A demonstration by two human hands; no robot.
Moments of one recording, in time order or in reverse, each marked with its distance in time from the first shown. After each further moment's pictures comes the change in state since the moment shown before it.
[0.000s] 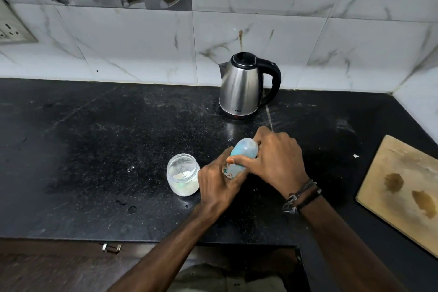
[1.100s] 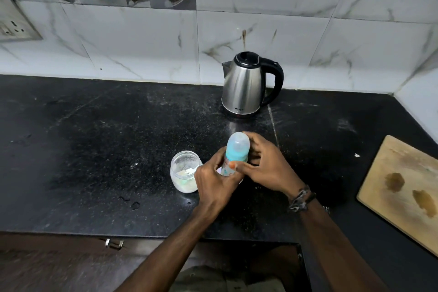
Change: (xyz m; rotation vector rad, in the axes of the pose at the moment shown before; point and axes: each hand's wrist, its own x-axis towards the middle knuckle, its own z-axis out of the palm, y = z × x) left_hand -0.003 0.002 -0.009 -0.150 0.066 -0.092; right_hand 0.004 0.014 0.042 0.801 -0.235 -0.066
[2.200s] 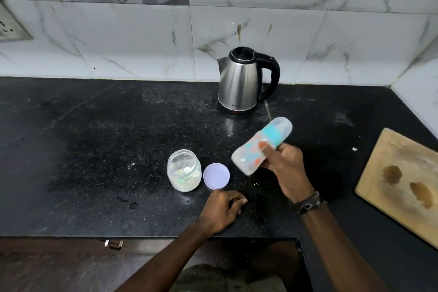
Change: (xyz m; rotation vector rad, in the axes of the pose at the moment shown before) left_hand -0.040 -0.087 0.011 0.185 -0.647 0.055; right_hand -0.013 0.021 -0.007 0.944 0.283 0.250
